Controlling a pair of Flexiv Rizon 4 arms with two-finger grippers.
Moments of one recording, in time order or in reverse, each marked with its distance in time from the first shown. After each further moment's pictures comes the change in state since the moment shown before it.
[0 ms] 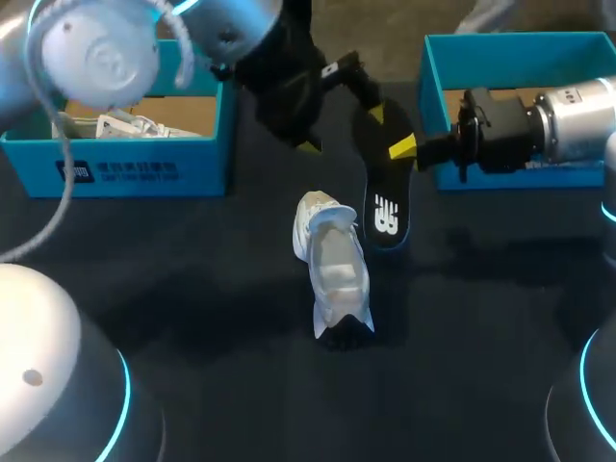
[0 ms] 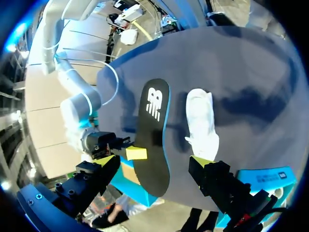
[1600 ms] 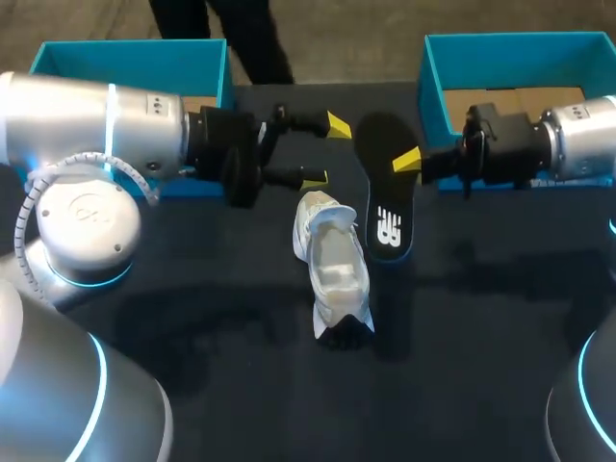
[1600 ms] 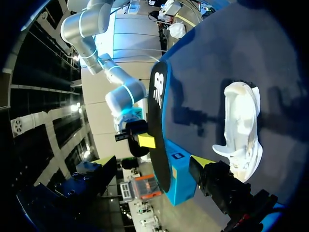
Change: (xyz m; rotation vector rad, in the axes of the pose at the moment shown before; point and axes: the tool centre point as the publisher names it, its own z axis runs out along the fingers) left arm 0.031 -0.005 0.016 -0.061 -0.620 -0.065; right arm 0.001 -0.026 0.002 0.001 0.032 0.068
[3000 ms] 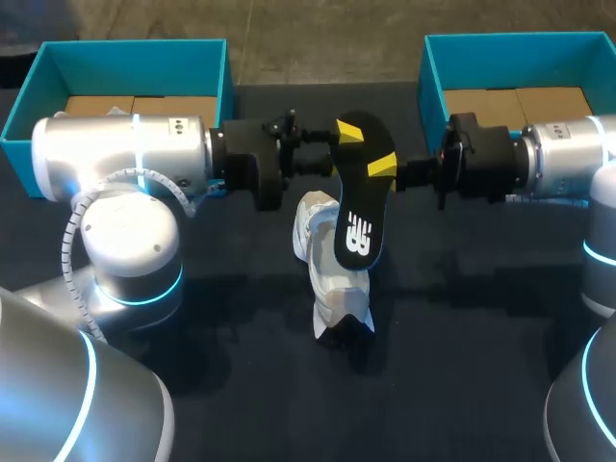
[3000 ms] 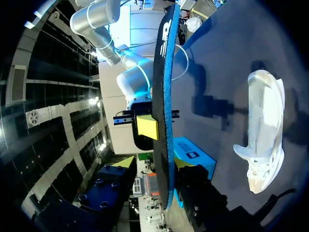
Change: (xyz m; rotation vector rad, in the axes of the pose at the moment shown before) left arm 0.000 0.016 0.034 -0.025 -0.175 -0.053; right arm 0.019 -0.019 0.034 -0.034 0.074 -0.035
